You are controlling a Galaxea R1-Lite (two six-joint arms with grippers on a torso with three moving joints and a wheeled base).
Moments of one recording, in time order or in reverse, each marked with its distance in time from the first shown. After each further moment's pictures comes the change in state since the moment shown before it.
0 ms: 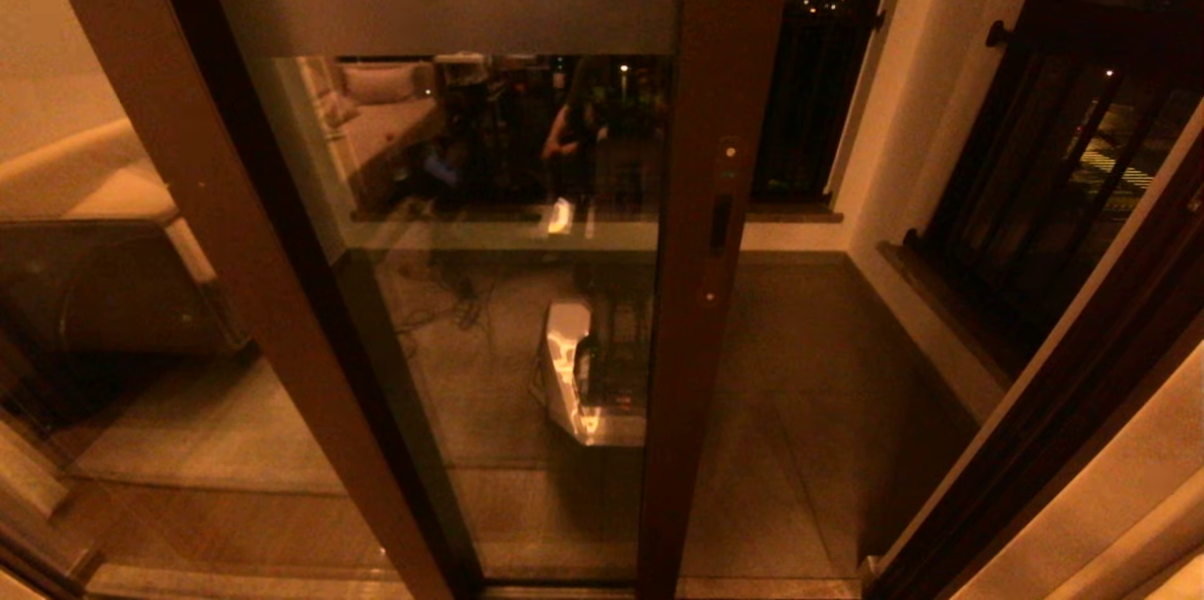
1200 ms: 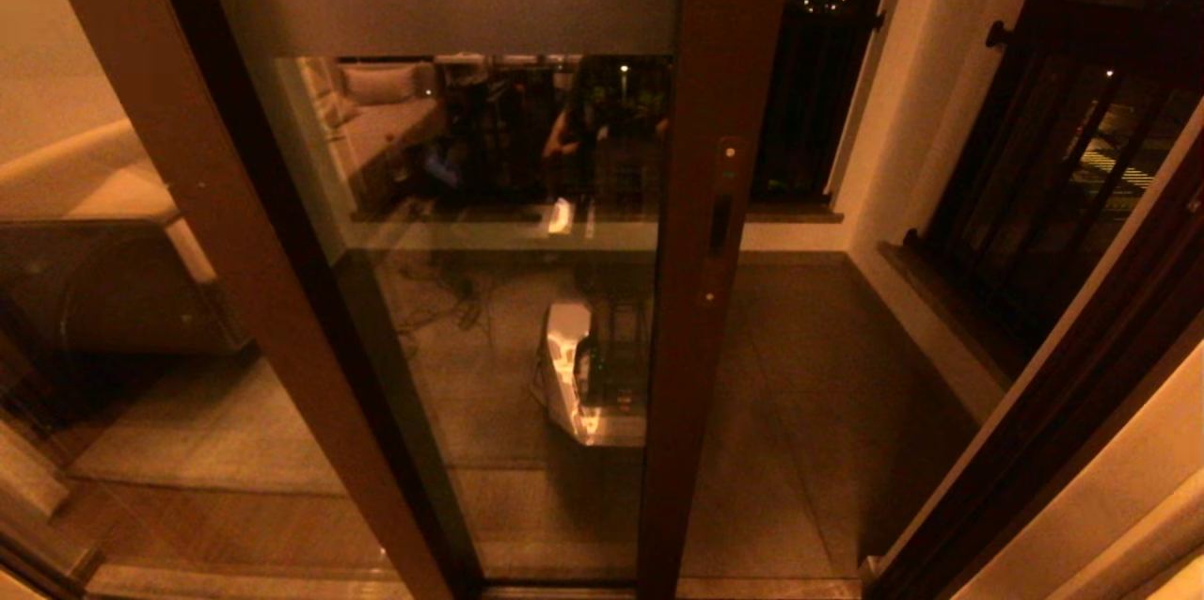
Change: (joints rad) left arm 0.000 0.000 0.000 0.000 0.000 0.000; right arm -0.118 -0.306 0.760 -0.338 0.233 0.056
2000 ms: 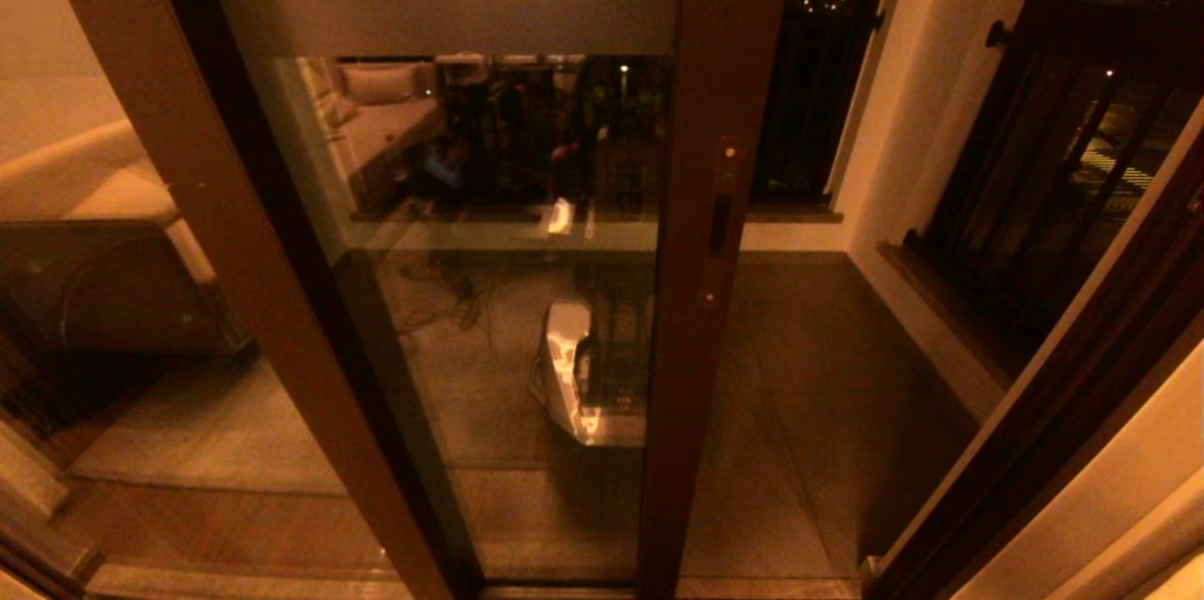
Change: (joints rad) left arm 0.000 0.000 0.000 0.000 0.000 0.000; right arm 0.002 0.000 0.257 -0.339 0.033 0.112
